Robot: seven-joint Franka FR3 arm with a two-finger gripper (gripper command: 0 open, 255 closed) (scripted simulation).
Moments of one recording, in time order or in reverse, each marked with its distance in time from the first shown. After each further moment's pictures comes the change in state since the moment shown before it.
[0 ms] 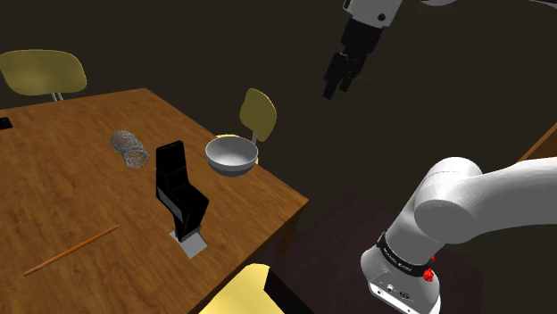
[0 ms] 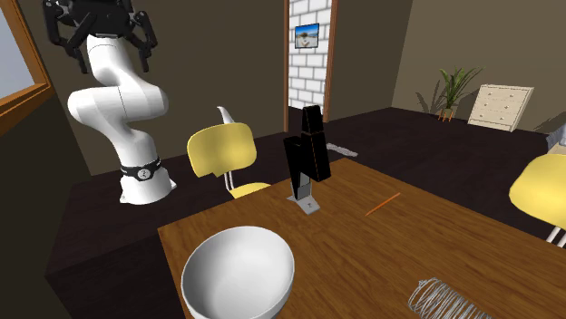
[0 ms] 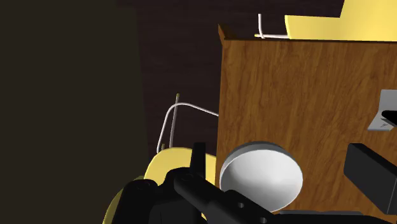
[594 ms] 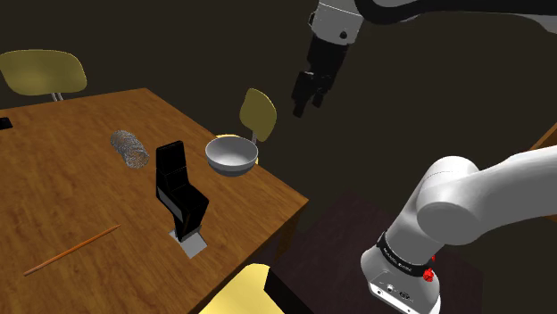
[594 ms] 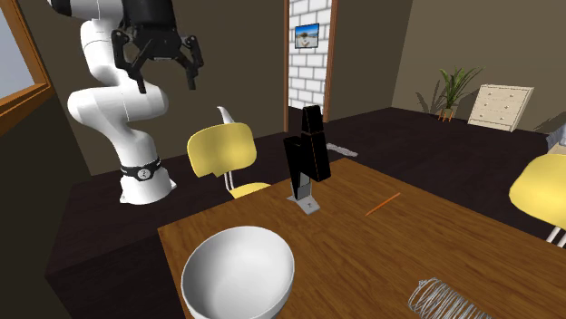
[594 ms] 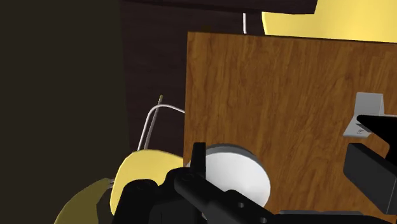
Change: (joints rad) arm 0.055 0.111 0.129 -0.016 0.070 0.101 0.106
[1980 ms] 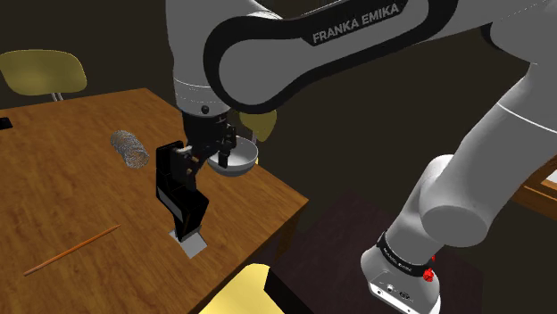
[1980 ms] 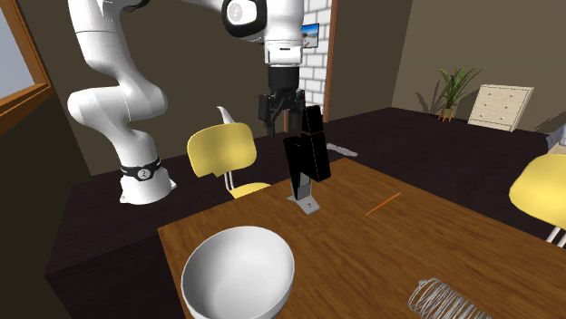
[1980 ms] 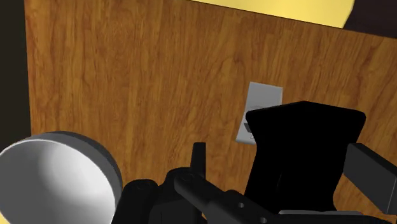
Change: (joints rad) arm 0.095 0.623 0.383 0.272 -0.038 0.266 0.385
